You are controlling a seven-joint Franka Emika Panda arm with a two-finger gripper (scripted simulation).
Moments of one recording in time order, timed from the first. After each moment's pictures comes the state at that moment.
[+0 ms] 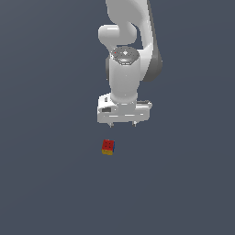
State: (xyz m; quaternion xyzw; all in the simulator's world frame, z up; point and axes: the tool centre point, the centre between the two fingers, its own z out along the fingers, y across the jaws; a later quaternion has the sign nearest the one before) arm 0.010 0.023 0.189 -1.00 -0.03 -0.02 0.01
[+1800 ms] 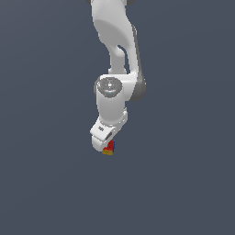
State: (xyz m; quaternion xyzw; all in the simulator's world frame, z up) arm 0.032 -0.024 0.119 -0.89 -0.46 0.00 -0.01
